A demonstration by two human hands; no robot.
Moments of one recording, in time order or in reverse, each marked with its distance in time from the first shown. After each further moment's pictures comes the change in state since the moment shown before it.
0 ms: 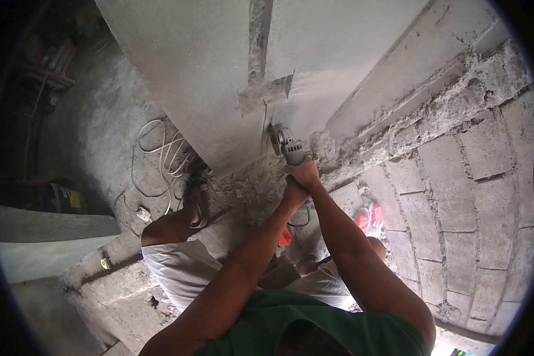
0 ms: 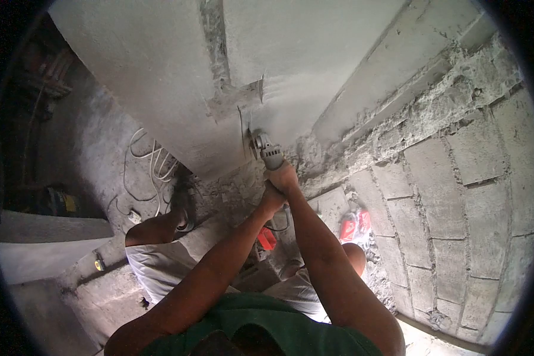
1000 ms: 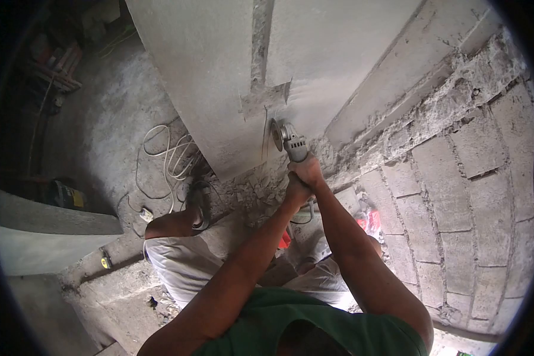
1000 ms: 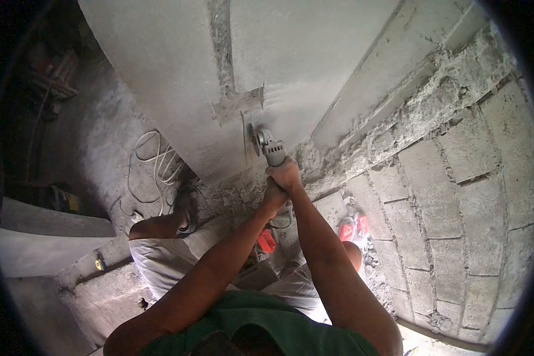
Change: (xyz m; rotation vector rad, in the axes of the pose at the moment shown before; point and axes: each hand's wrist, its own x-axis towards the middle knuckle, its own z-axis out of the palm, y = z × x) left_hand -0.012 0.038 0.008 -0.104 0.024 0.098; right_hand -0.011 -0.025 -0.035 0.072 -0.003 -0.053
